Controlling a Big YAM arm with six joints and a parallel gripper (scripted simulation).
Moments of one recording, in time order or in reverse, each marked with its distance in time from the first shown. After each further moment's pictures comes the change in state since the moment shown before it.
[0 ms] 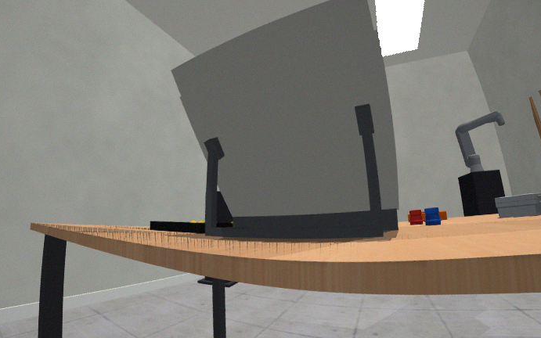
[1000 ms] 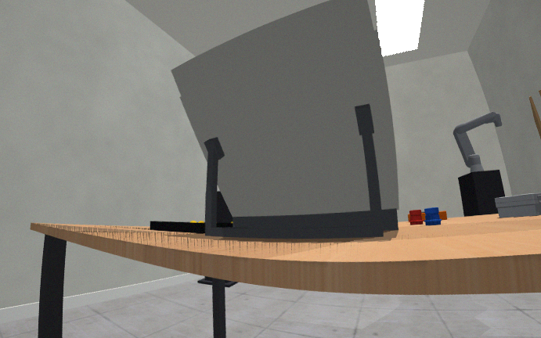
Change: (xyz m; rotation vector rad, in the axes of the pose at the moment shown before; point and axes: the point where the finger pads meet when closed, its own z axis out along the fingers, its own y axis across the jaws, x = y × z) arm -0.002 -0.010 0.034 0.014 -0.011 -0.010
